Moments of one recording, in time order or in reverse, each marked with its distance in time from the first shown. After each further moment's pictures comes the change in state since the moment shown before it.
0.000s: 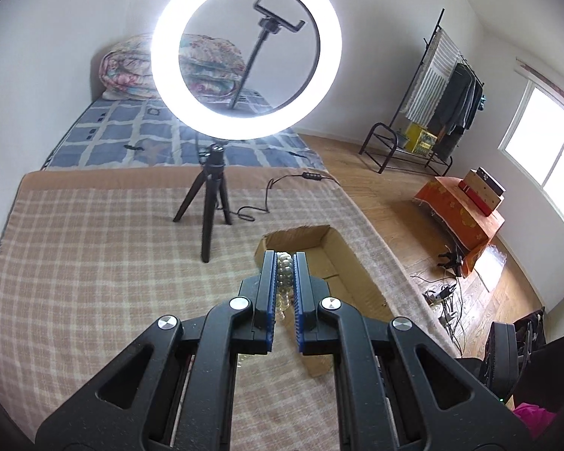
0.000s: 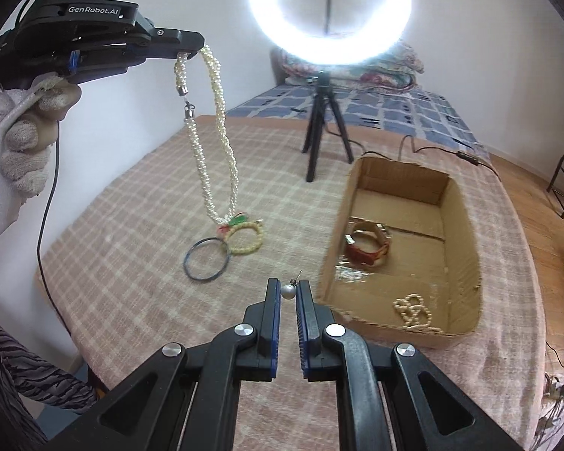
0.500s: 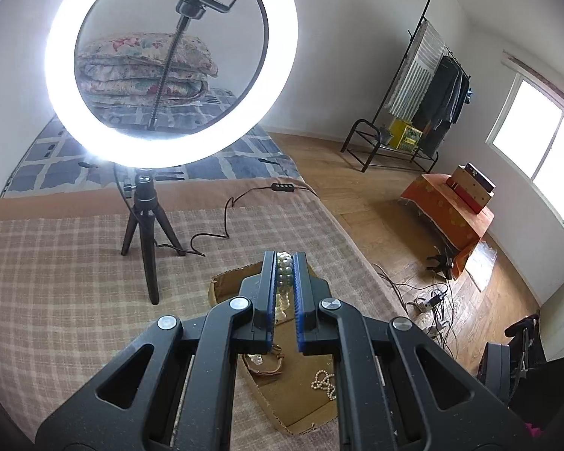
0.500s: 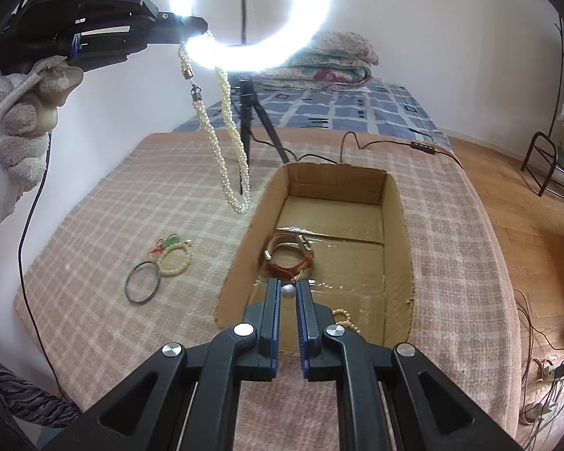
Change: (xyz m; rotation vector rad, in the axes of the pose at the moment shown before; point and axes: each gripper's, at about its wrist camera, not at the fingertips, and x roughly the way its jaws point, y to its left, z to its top) left arm 0.088 -0.046 0.046 0.035 0.021 -0.059; right arm 0.010 -0.076 0.015 0.084 -0.001 -0.085
